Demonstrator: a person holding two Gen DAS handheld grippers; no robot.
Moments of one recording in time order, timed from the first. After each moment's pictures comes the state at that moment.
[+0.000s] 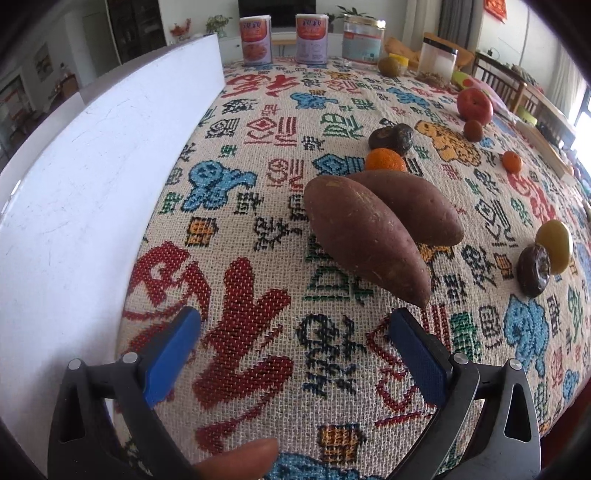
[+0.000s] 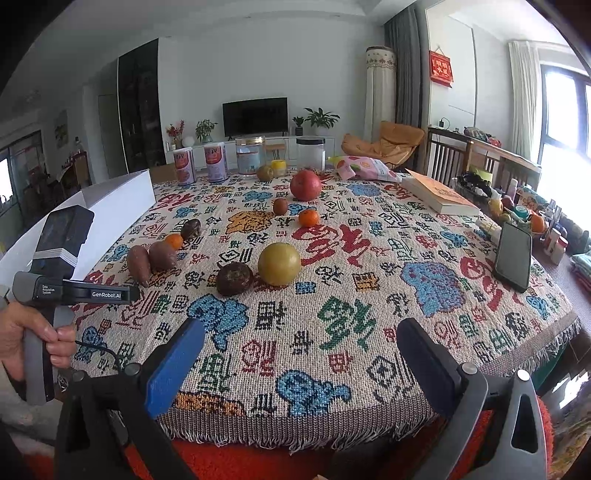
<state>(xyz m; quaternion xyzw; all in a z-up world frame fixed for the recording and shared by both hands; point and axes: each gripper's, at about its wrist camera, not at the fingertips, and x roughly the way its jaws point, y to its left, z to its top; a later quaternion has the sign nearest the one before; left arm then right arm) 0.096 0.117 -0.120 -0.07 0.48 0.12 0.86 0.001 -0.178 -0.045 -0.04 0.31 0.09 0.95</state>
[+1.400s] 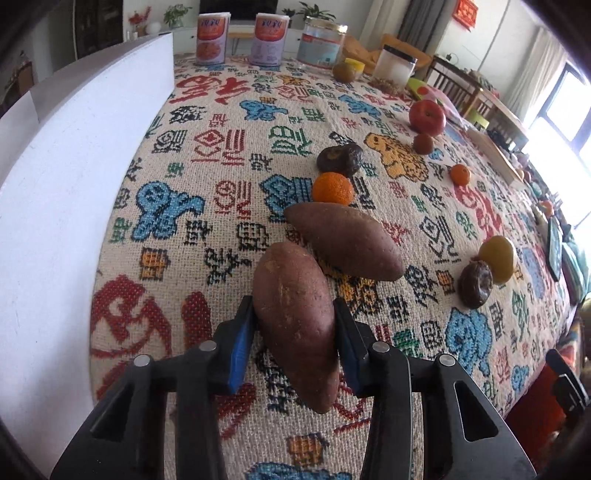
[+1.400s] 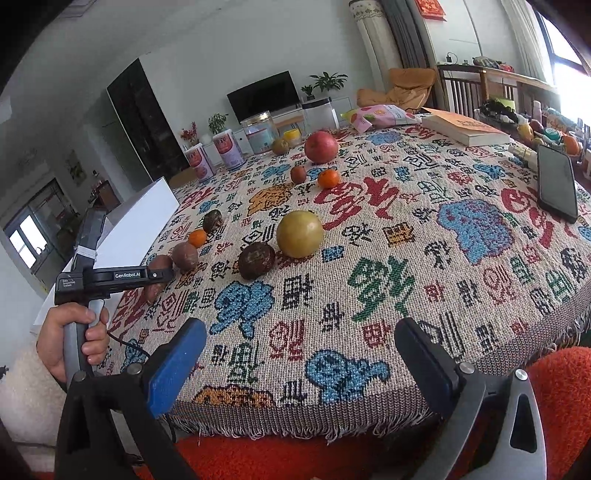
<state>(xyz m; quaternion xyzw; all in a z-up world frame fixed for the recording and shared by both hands) 0.103 0.127 -0.103 -0.12 0.49 0.00 0.87 0.032 -0.203 -0.069 0.11 0.39 0.17 0.90</state>
